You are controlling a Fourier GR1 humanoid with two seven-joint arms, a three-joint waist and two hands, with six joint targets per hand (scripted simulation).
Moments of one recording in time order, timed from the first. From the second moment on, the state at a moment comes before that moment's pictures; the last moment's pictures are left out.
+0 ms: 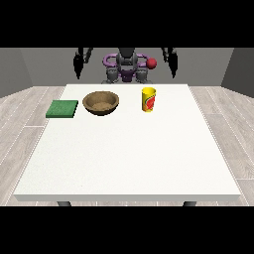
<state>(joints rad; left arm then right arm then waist) 0.01 0.10 0.02 -1.57 -0.02 0.02 0.00 -0.02 -0.11 -0.02 -1.53 -0.01 0.03 -0.02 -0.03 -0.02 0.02</state>
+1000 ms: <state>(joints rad) -0.16 0.14 0.18 -1.66 0.17 -0.02 0.06 -0.03 -0.23 -0.20 -1.64 -0.22 0.20 0.01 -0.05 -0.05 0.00</state>
